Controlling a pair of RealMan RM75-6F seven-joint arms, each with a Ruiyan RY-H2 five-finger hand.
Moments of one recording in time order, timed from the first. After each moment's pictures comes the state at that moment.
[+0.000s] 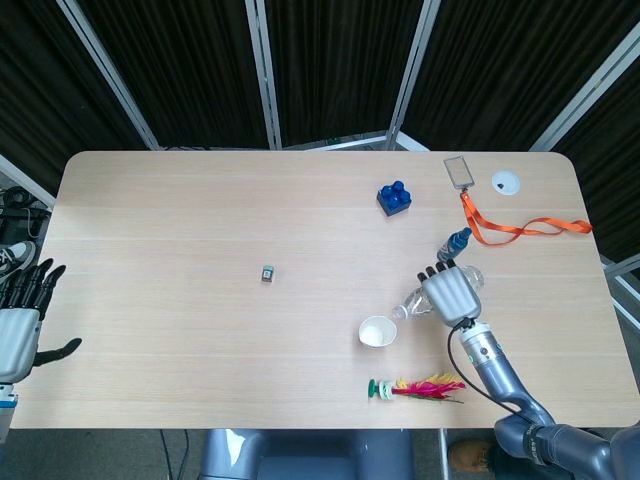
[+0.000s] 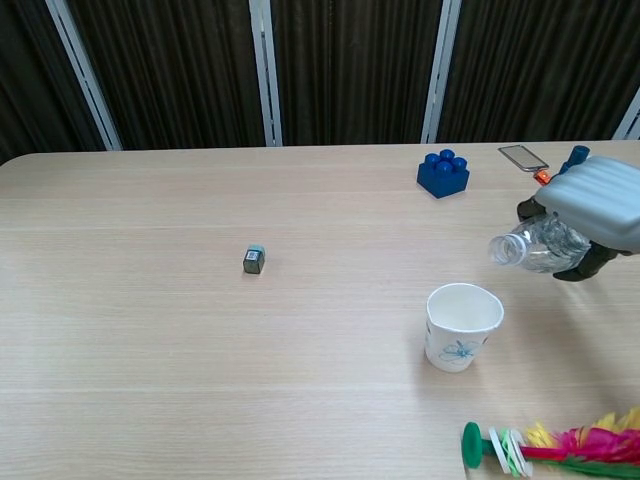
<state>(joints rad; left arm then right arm) -0.12 -1.09 -0.06 -1.71 1.45 1.45 0.13 0.56 -1.61 0.08 -1.11 -1.43 1.13 -0.49</state>
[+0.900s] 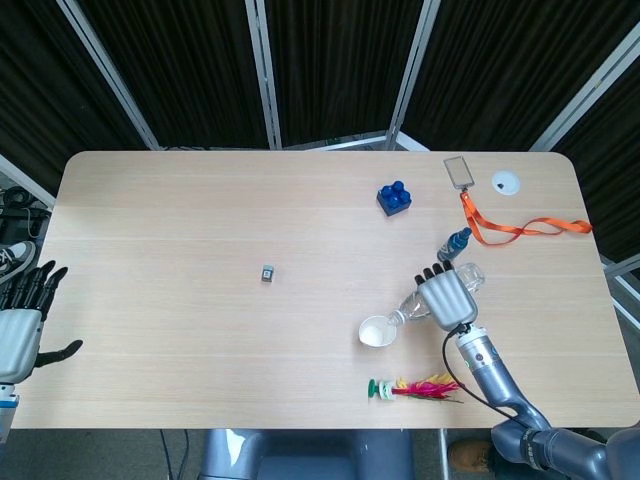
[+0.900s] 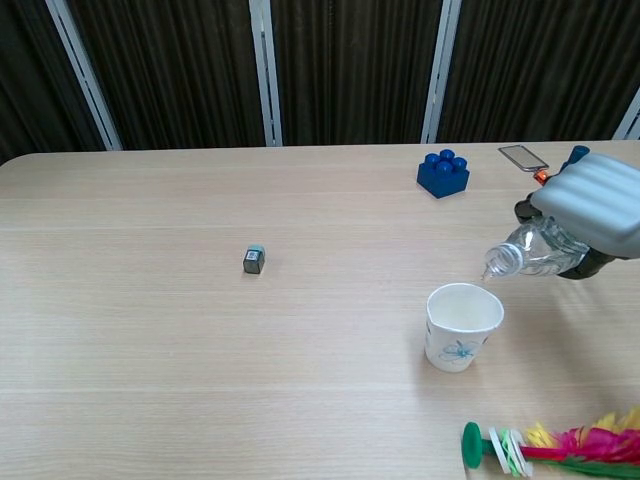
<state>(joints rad) -0.13 -1.09 -0.05 -1.72 1.44 1.43 0.14 0.54 -1.63 0.07 -1.10 -1.46 1.18 -0.61</state>
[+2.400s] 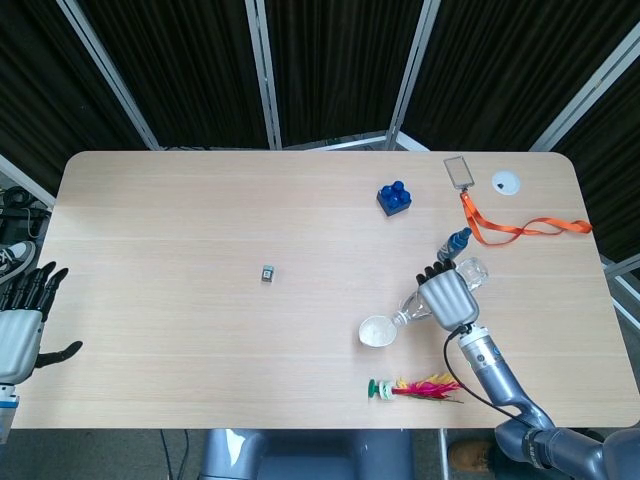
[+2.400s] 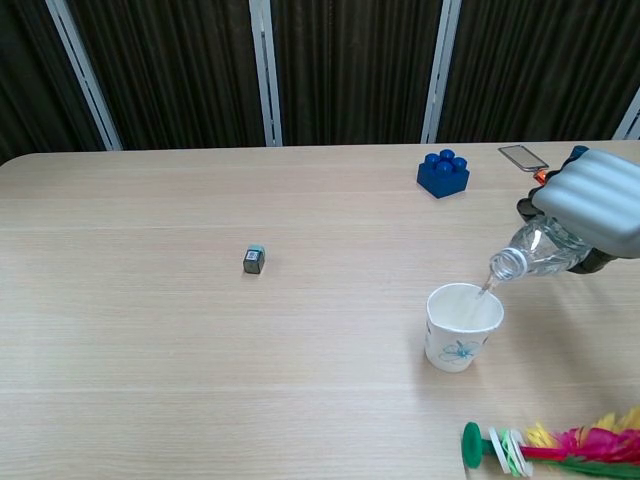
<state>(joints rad) -0.13 -1.08 -0.05 -1.72 1.44 1.43 0.14 0.54 -1.65 0.06 -1.05 -1.51 1.21 -0.64</state>
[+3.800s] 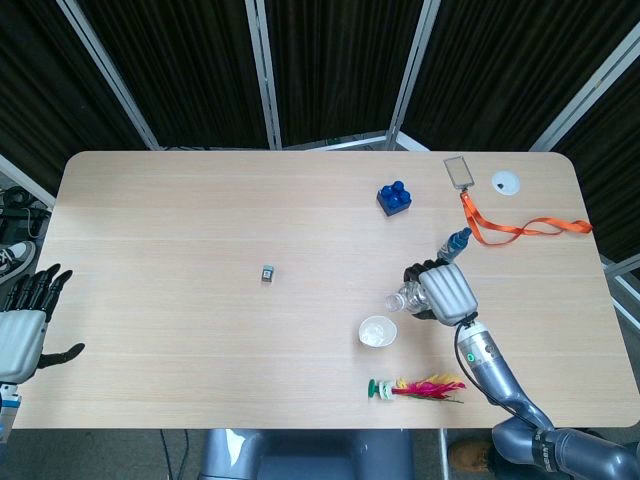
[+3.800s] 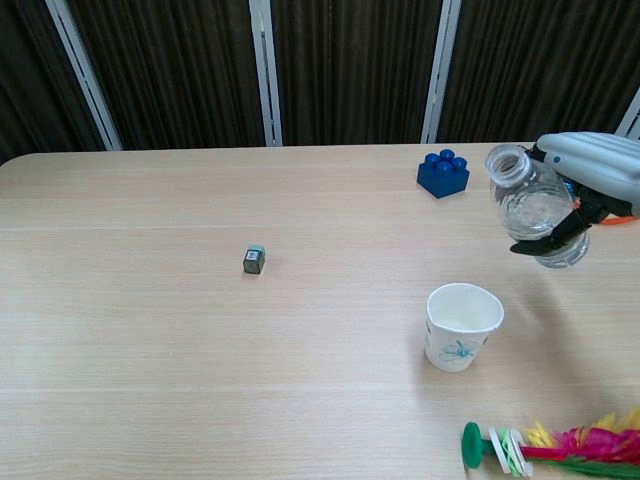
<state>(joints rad) -0.14 -1.07 -0.04 -1.74 1.42 1.39 0.13 0.55 -1.52 0.16 -1.34 -1.41 1.11 -0.10</state>
